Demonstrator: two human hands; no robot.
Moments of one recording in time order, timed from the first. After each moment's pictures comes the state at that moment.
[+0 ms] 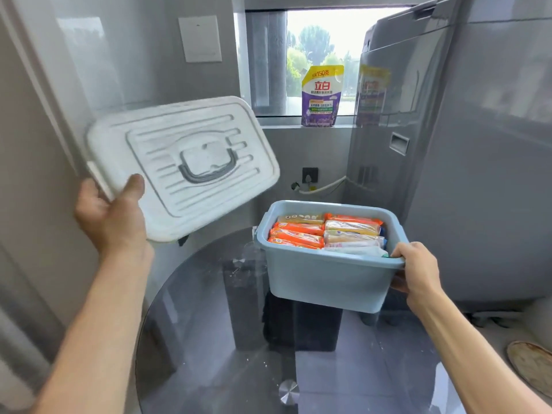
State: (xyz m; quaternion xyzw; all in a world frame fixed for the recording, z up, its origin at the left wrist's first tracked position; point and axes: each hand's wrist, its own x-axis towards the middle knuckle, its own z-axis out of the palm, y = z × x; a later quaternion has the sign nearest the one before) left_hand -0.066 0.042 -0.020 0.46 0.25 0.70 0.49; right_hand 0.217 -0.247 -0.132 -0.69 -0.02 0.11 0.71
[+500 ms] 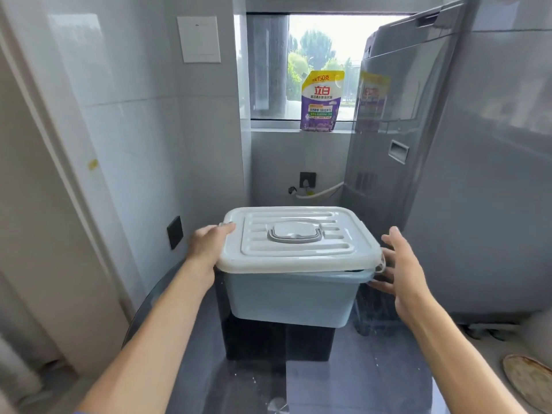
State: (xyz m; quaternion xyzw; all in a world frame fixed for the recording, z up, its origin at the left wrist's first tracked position) left_hand 0.028 0.023 -0.090 0.58 0.39 0.33 0.63; right_hand 0.214 -0.232 -0.122 -0.65 -0.08 0.18 0.74
